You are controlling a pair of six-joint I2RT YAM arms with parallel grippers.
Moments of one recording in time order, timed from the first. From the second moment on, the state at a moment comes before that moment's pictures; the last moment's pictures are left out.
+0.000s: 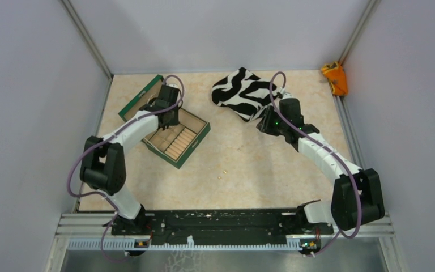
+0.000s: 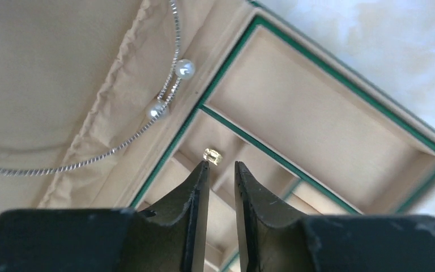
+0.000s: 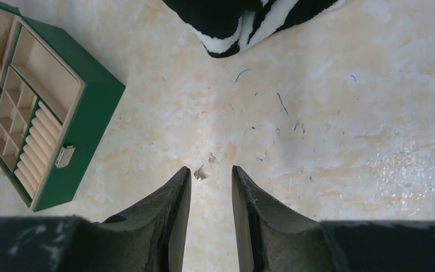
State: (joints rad) left arm -0.37 1.72 1.23 -0.41 -0.34 -0.25; right arm 0.29 1.33 0.89 -0.21 -0.13 0.49
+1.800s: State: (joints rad) left arm -0.98 1.64 0.93 -0.36 -0.07 -0.56; right arm 0.48 1.24 0.73 -0.31 0.08 0.49
